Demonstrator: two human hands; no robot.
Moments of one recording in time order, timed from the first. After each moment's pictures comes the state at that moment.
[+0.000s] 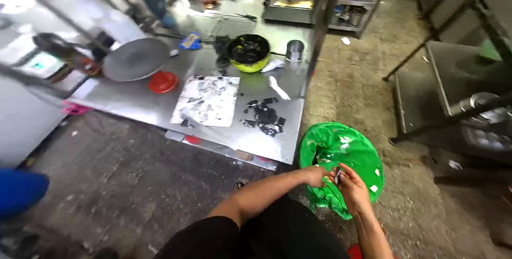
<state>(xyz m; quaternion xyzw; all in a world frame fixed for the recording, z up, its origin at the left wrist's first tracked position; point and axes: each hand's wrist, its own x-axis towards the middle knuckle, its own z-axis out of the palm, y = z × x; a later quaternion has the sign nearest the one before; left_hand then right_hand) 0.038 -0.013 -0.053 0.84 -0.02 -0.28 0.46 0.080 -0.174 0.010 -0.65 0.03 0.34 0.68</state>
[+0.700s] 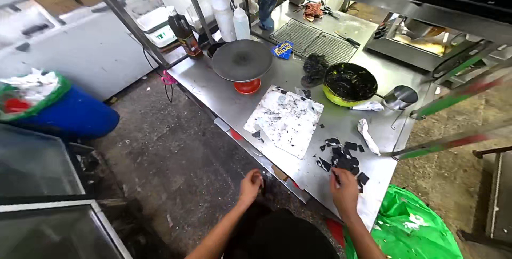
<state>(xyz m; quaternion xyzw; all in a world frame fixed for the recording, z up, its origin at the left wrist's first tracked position) -0.315 0.246 -0.077 0.58 0.61 0.16 0.52 0.009 0.136 -0.045 -0.80 -0.52 0.08 0.27</state>
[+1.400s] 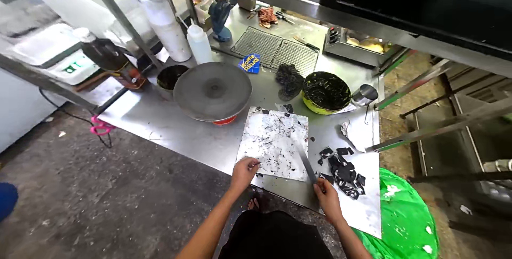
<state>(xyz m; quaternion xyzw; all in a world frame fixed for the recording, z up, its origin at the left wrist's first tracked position) -0.287 0.467 -0.039 0.78 0.42 0.09 0.45 -0.061 0.202 -0.057 -0.86 -0.28 0.24 0.35</state>
